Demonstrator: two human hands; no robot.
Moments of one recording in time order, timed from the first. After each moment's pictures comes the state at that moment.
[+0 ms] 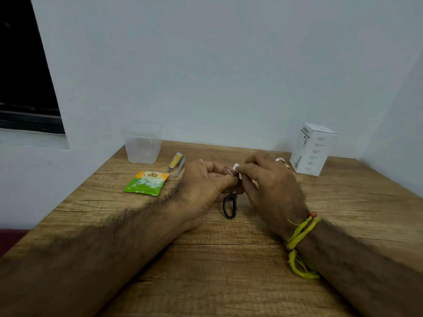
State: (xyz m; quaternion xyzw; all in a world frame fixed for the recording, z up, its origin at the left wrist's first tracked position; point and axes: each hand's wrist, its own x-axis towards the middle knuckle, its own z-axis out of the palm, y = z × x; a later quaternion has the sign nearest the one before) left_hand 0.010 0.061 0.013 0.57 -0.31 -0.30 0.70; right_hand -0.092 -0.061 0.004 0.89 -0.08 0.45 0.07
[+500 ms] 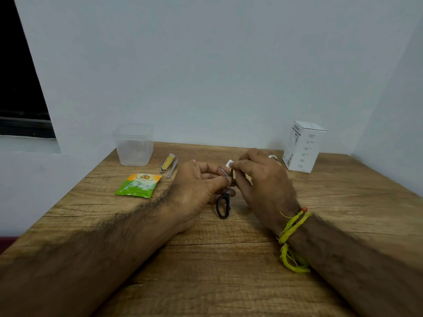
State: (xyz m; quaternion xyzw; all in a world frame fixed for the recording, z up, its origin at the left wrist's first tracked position) left_hand 0.009 0.059 0.012 0.58 -0.34 -0.29 0.68; right_hand -0.093 -0.066 0.005 0.88 -0.10 0.46 0.05
